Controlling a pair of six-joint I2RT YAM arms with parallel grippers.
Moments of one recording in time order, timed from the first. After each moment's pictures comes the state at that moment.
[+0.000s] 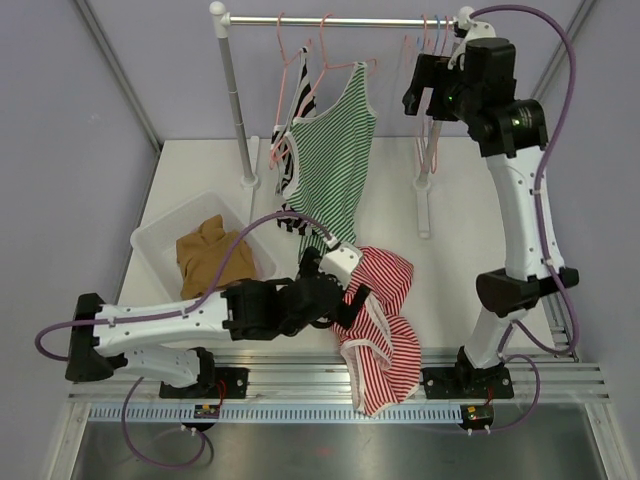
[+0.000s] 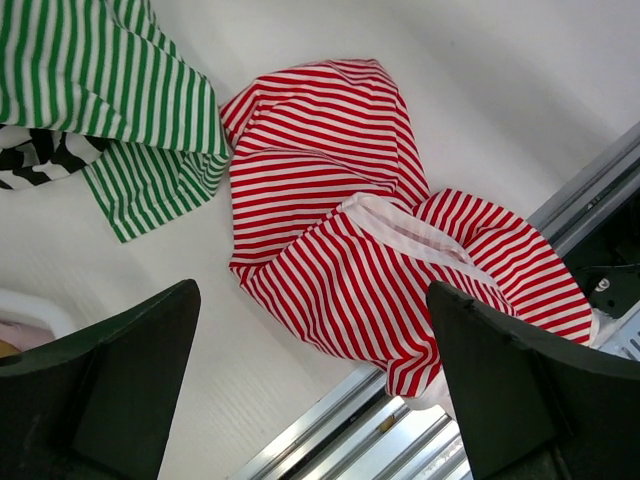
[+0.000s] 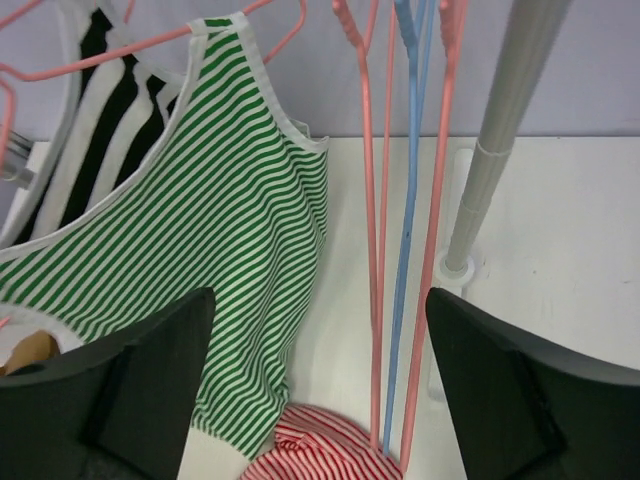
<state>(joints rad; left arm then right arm) -1.38 1.18 1.09 -0.52 -0.57 -0.40 0.28 1.86 2.51 -1.02 0.08 0.24</state>
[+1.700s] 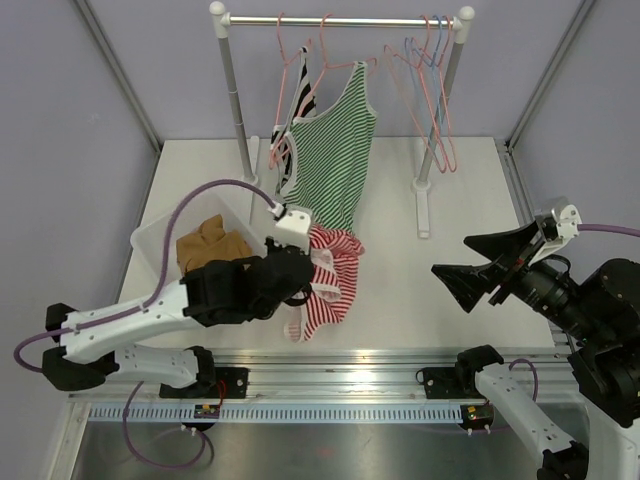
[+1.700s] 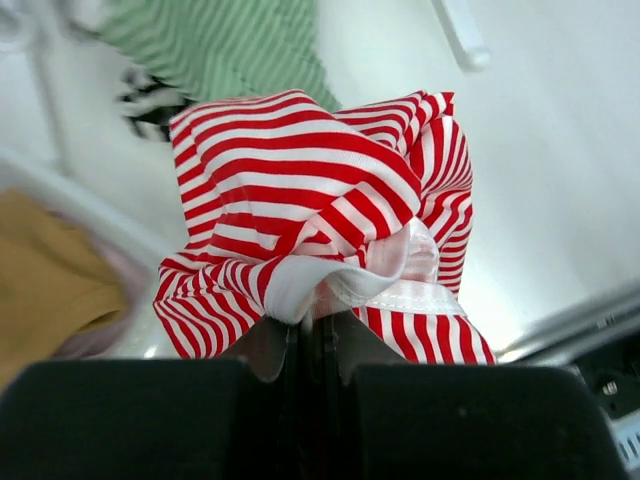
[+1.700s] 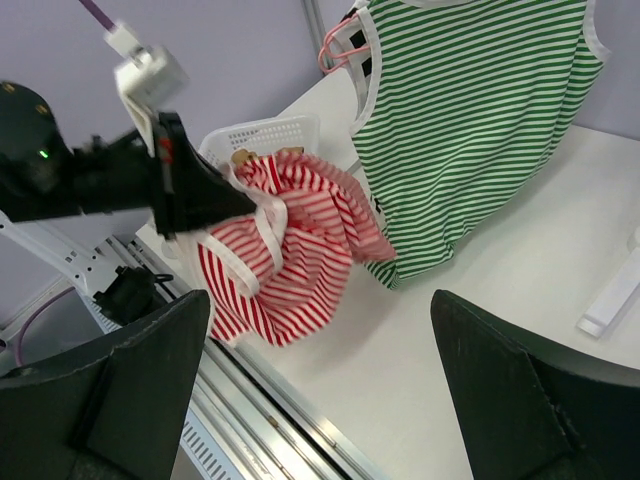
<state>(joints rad) -1.30 1.15 1.24 -0.79 -0.73 -0.61 0.28 0.62 1.47 -0.90 -0.49 0.22</state>
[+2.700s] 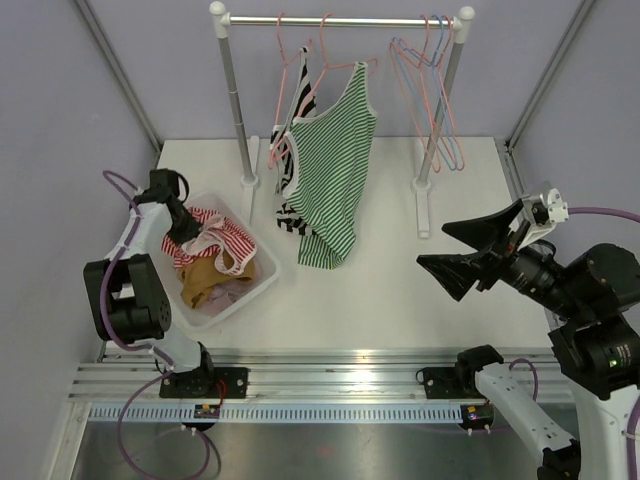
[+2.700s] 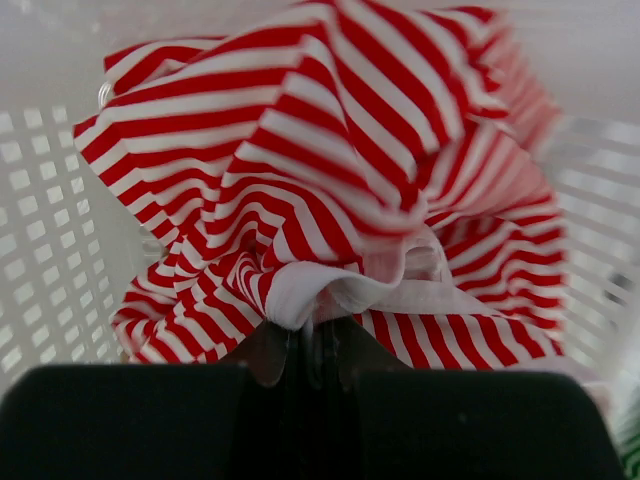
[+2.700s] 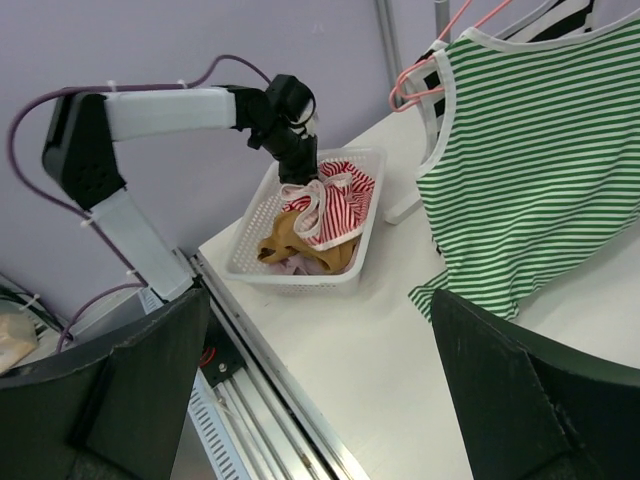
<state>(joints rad) 0.15 1.57 1.20 -0.74 -0.11 -0.55 0.28 0.63 1.35 -0.64 -0.63 0.32</state>
